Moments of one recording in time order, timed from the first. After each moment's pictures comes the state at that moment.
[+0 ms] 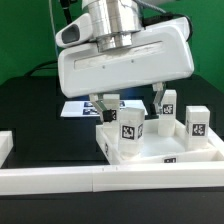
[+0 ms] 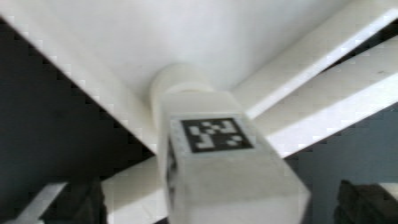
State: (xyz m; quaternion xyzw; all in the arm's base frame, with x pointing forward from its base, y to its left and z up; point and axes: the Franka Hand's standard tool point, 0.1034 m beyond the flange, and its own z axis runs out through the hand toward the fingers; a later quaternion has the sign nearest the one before) arm 0.611 0.006 0.087 -0.97 0.20 -0.07 0.12
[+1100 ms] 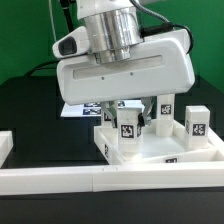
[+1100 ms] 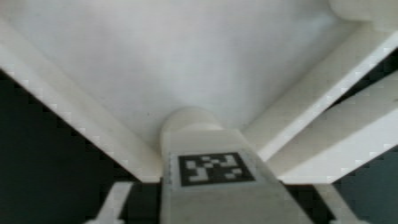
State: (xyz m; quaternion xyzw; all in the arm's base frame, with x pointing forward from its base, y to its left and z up) arm 0.610 0.005 0.072 -0.96 0.25 -0.03 0.10
